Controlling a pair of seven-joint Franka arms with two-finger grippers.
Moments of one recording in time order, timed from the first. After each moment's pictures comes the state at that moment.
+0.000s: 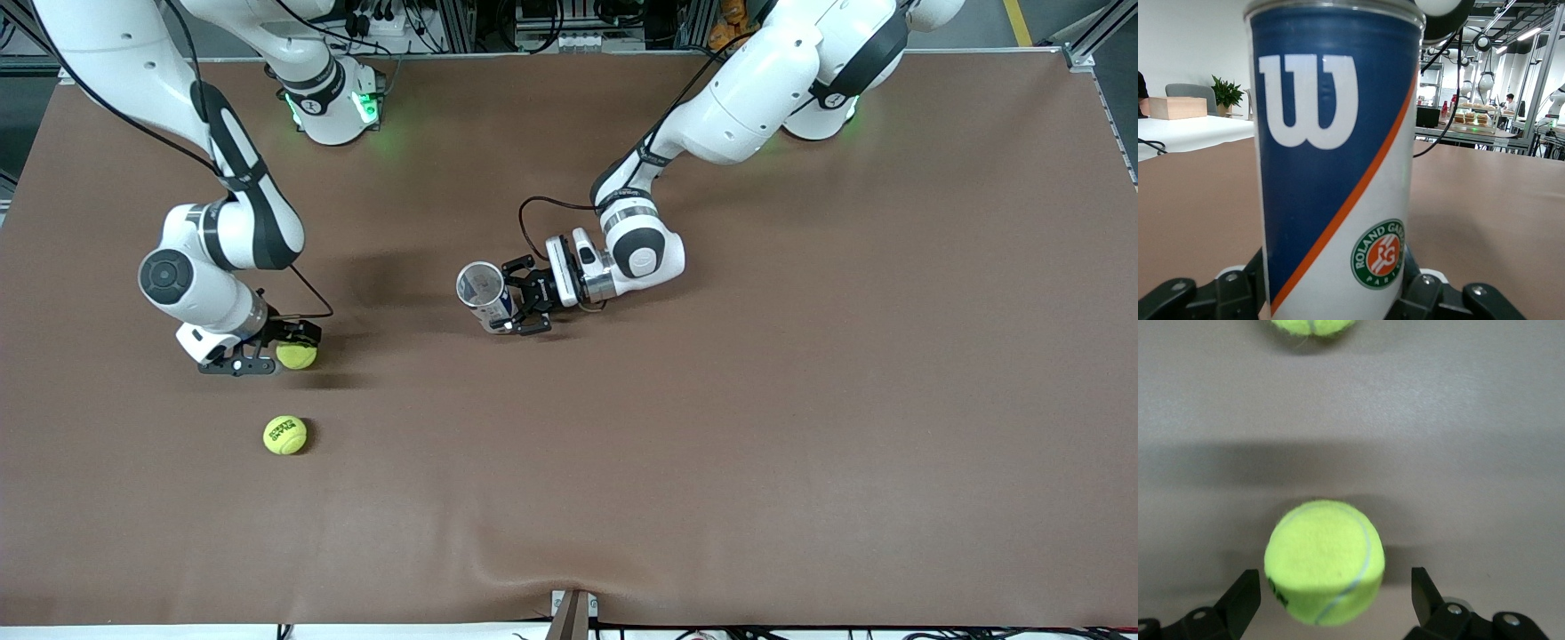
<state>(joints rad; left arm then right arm) -0.61 0.91 -0.26 -1.64 -2.42 2.28 2.83 0.04 0.39 -0.03 -2.21 -0.04 2.56 0.04</state>
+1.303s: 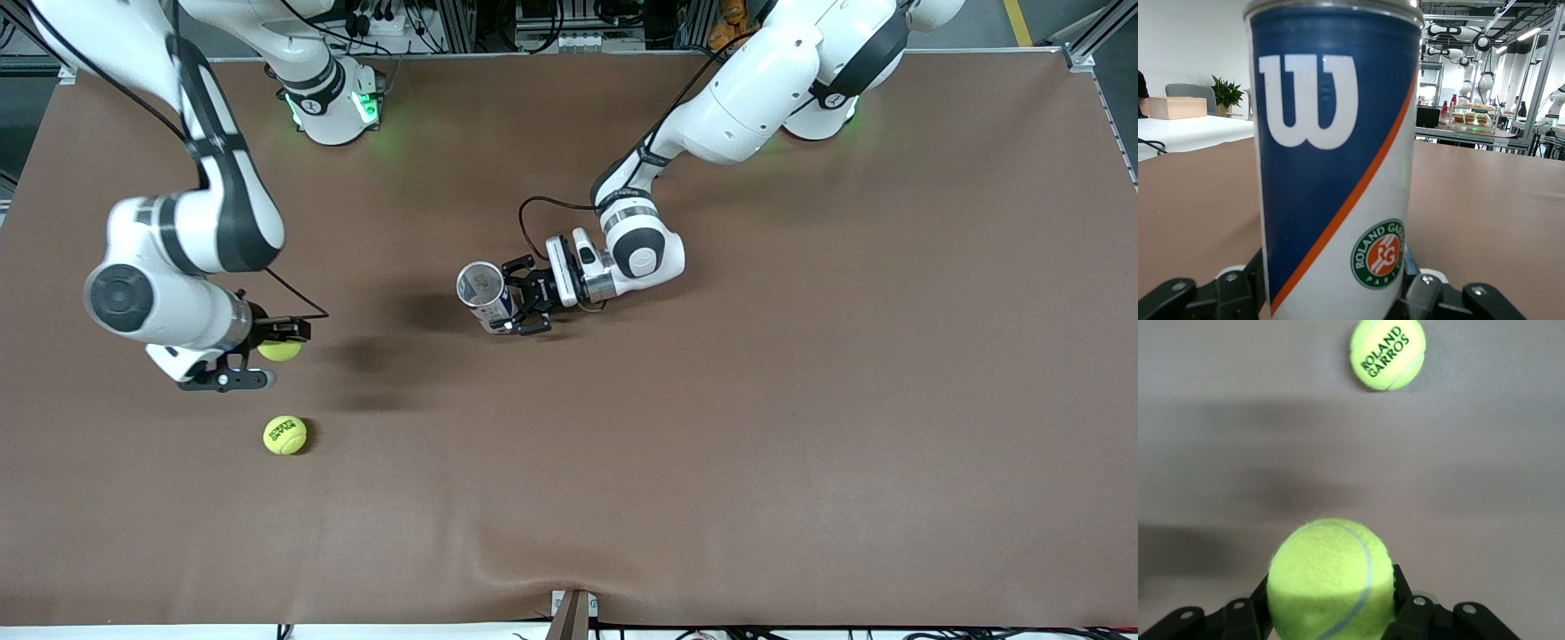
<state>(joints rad) -0.61 0.91 -0.26 -1.64 -2.42 2.28 2.83 0.12 0.31 -0.02 -1.79 0.00 1.88 0.10</state>
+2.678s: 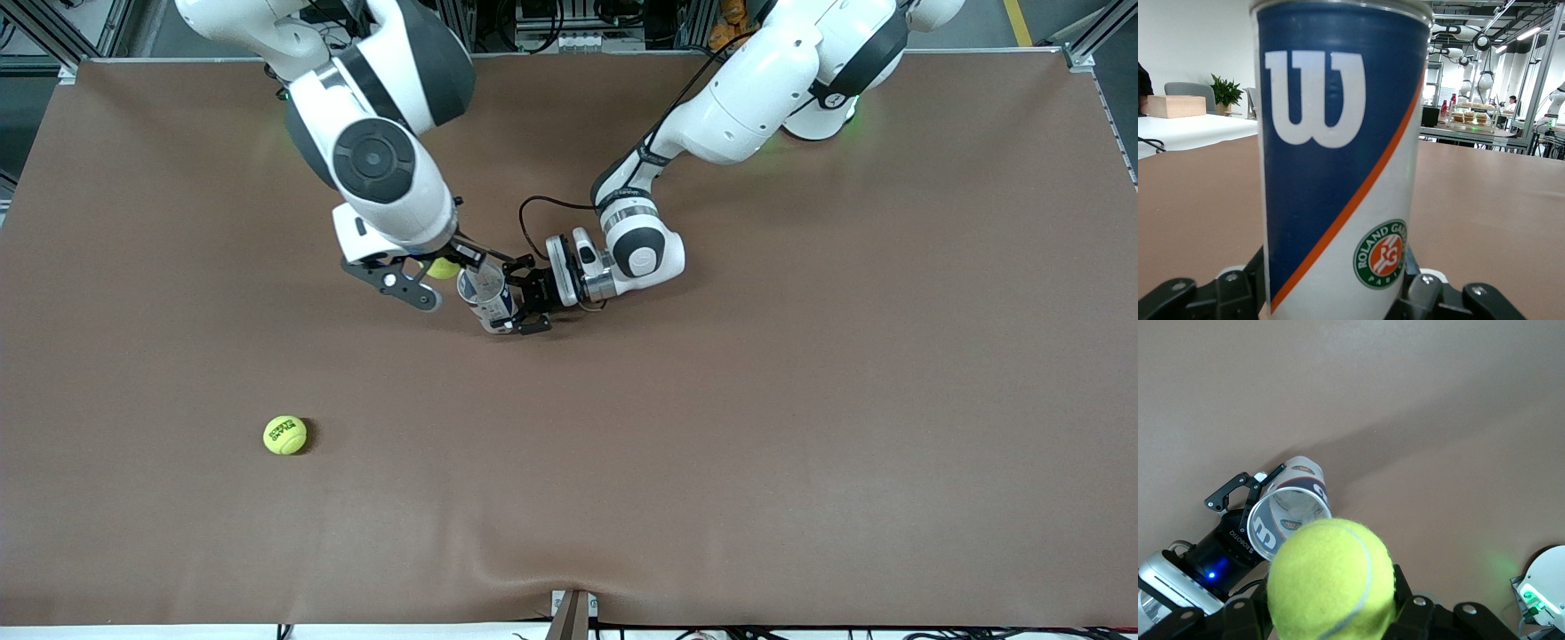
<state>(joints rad) -0.62 0.91 -0.26 -1.65 -2.42 2.28 2.83 0.60 0.36 -0.01 -1.46 0.08 1.58 1.04</state>
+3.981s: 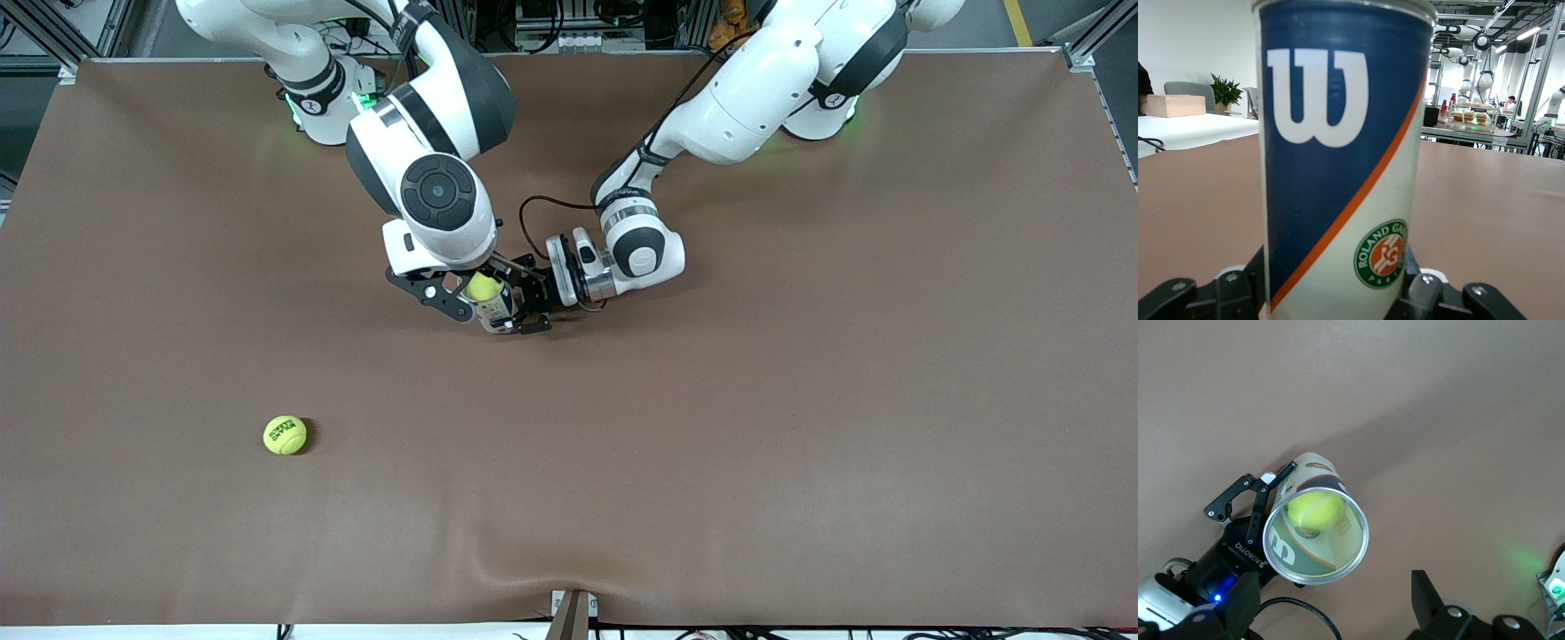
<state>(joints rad) -0.62 0.91 -0.26 -1.65 -2.42 2.28 2.83 0.64 0.44 -0.01 -1.46 0.09 1.63 1.12</state>
